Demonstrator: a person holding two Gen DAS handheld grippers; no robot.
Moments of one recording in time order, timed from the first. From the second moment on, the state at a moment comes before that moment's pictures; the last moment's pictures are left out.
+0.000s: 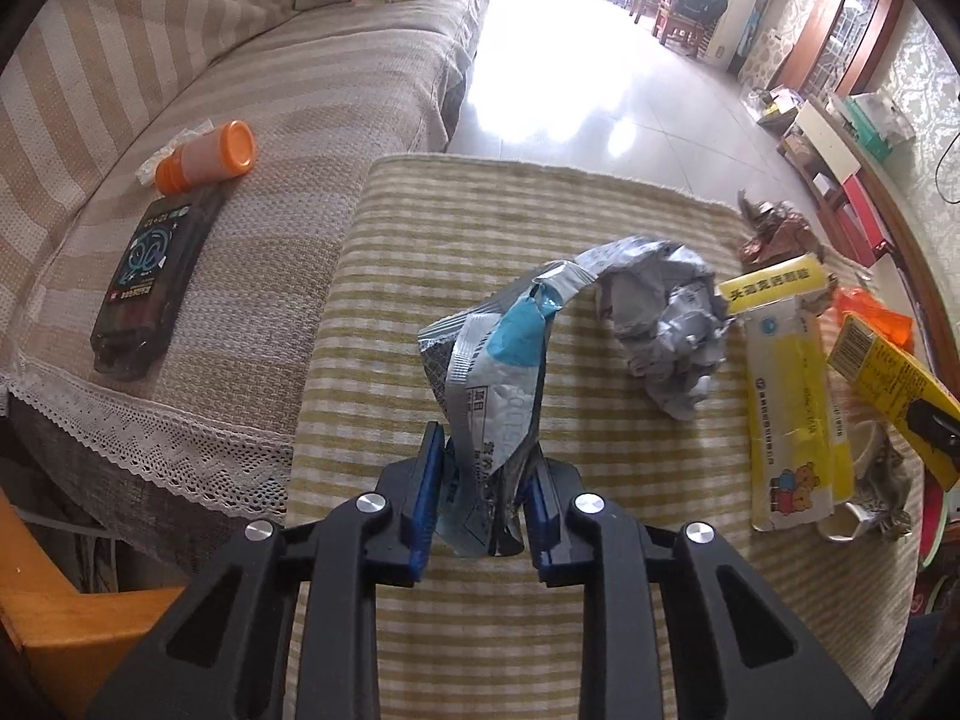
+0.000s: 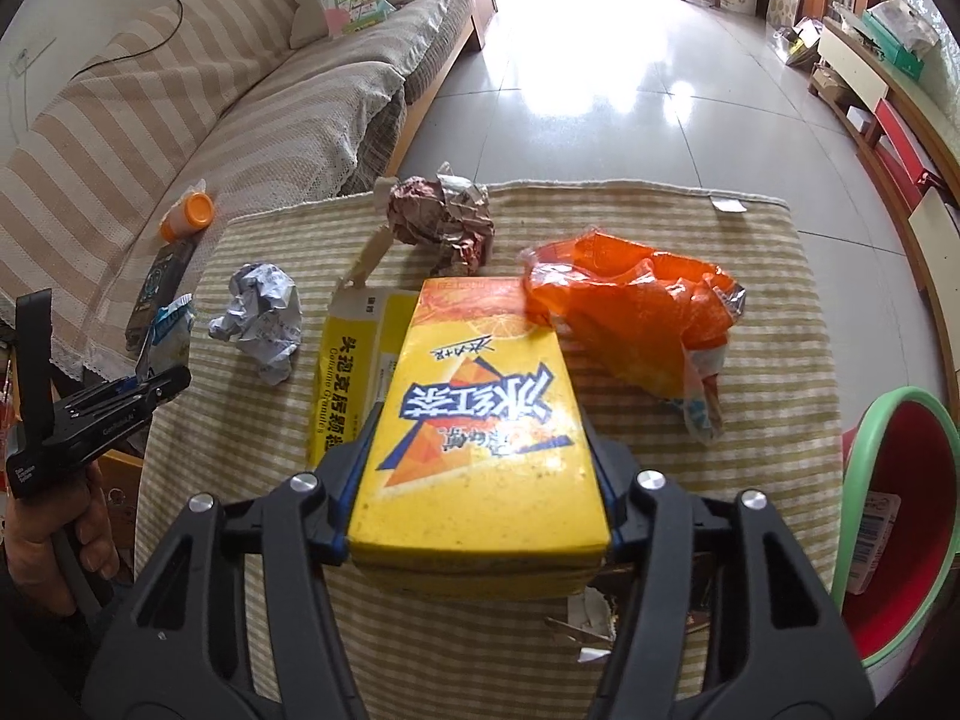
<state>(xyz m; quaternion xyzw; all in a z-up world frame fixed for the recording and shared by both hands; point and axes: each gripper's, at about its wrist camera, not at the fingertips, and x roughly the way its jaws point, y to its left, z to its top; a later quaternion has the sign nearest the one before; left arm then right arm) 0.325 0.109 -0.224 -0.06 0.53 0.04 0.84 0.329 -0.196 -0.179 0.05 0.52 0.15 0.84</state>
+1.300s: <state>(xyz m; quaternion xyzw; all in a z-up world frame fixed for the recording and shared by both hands) 0.203 0.007 -0.068 -0.05 0.41 -0.03 0.91 0.198 -0.296 -0.041 0.08 0.39 0.15 0.91</state>
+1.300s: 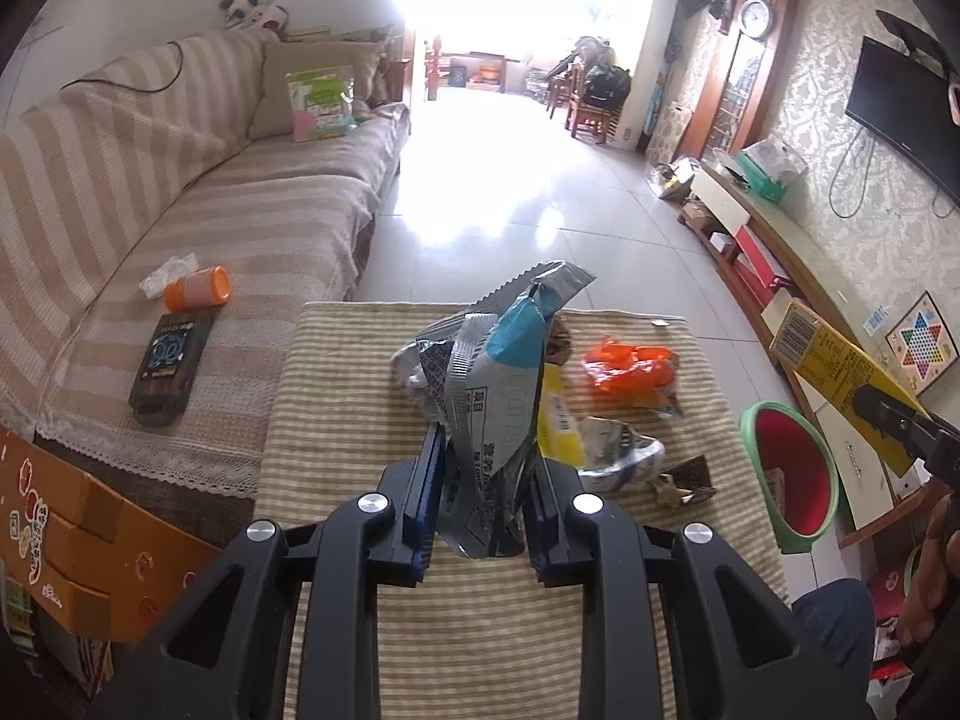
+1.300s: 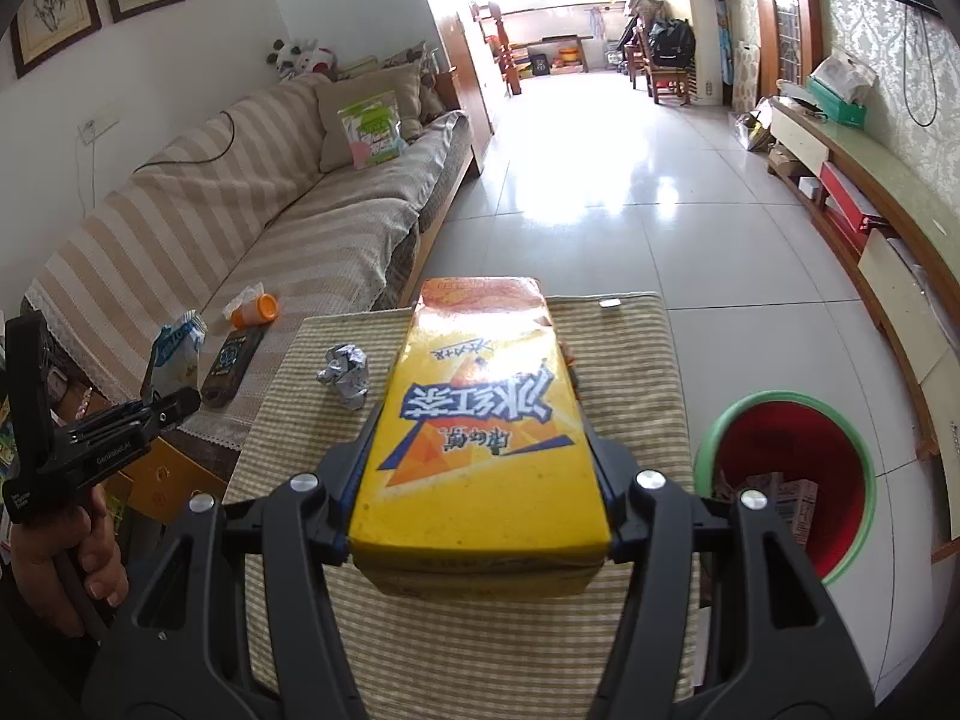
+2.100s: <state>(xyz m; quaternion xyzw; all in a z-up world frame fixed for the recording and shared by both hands) 0.245 -0.188 -0.050 0.01 0.41 -0.17 0.90 0.183 -0.457 -0.047 0.15 0.37 0.04 0.92</state>
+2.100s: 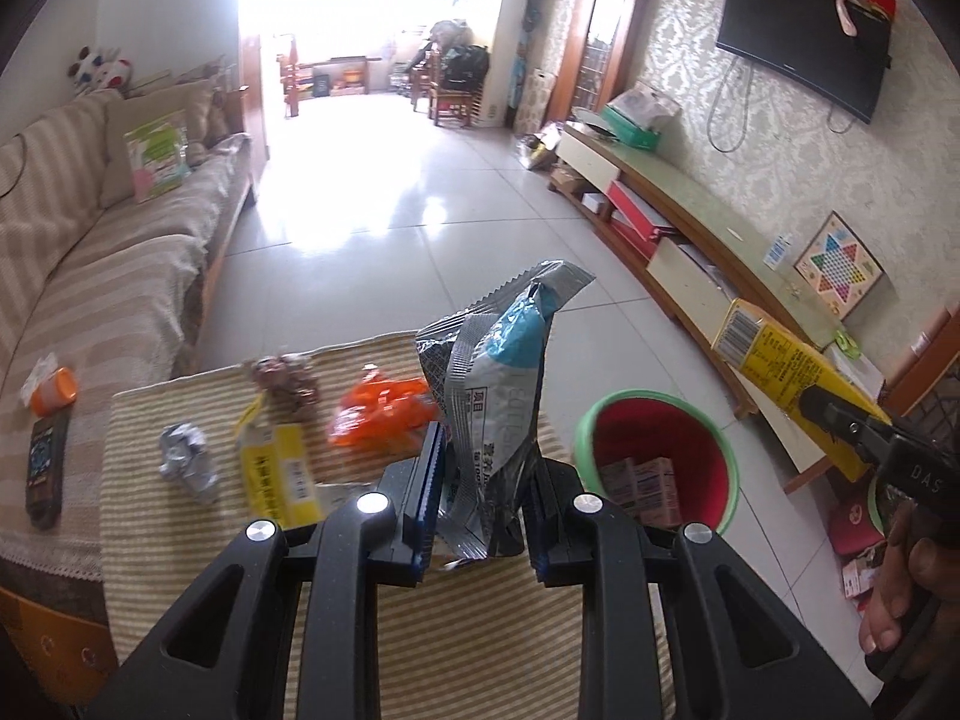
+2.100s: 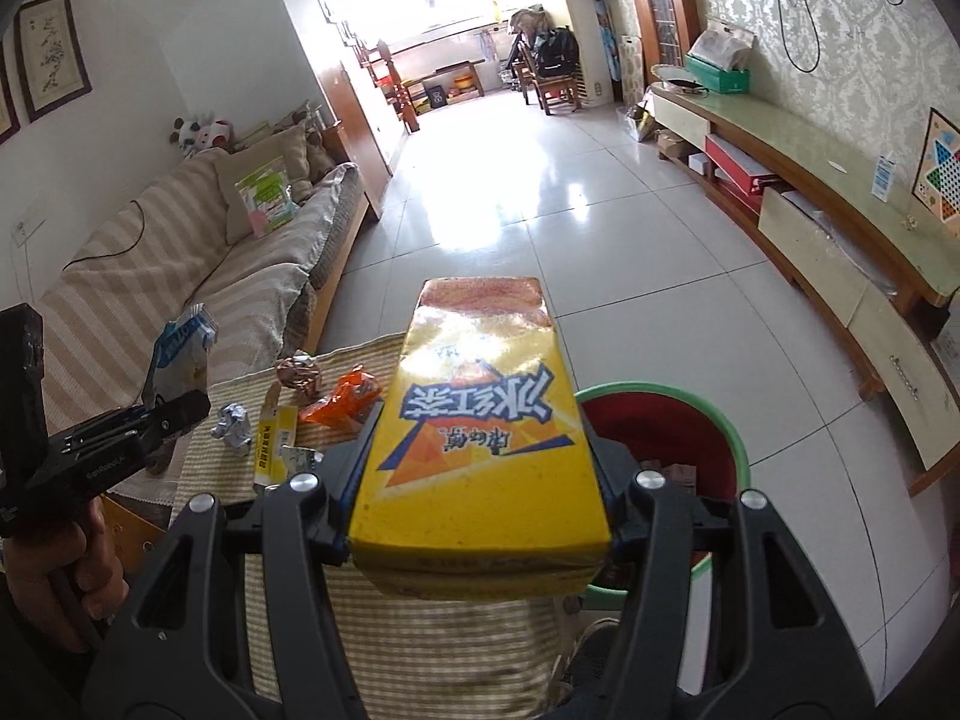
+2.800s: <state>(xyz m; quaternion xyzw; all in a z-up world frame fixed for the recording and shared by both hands) 0.282 -0.354 -0.107 0.00 0.48 -0.31 0.82 0.192 -0.560 -0.113 0.20 0.39 -0.02 0.90</state>
